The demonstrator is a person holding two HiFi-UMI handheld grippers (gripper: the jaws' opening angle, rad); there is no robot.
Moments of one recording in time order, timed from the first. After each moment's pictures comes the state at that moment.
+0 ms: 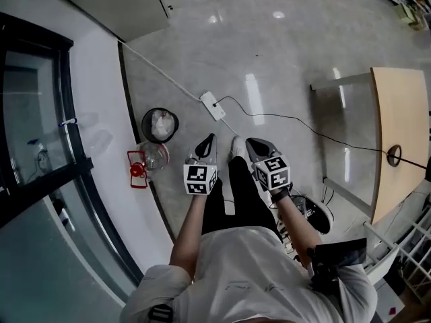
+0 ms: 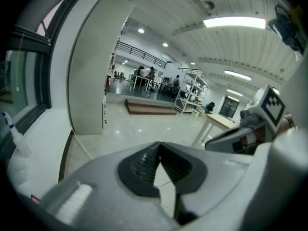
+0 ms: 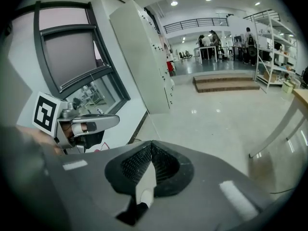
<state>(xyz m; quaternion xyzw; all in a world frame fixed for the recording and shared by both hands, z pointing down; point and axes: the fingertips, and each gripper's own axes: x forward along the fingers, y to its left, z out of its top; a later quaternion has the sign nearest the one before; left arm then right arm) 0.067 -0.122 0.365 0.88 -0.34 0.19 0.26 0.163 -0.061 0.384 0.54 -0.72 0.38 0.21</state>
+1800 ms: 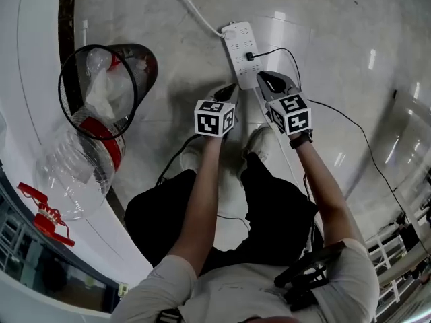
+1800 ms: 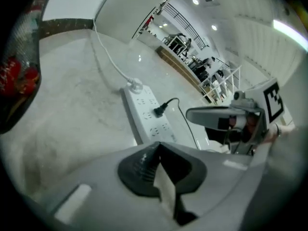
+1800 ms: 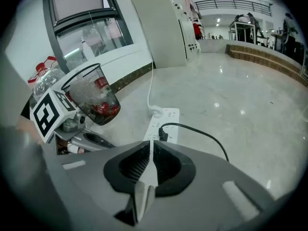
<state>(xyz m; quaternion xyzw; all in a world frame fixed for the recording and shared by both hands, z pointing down) 0.077 -0.146 1.050 0.75 -0.34 0.24 0.51 0.137 -0.184 1.022 0.39 -0.79 0.35 0.32</state>
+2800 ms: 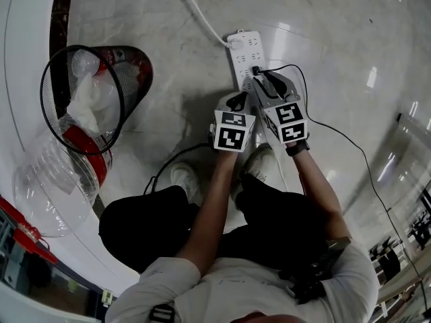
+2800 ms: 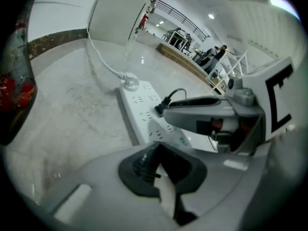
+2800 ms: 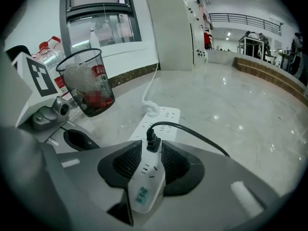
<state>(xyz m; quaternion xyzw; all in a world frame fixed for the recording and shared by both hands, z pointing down) 0.102 -0.159 1.083 0.75 -0.38 0.30 0.46 0.127 -0.217 1.065 0.39 -0.81 0.27 0.34</state>
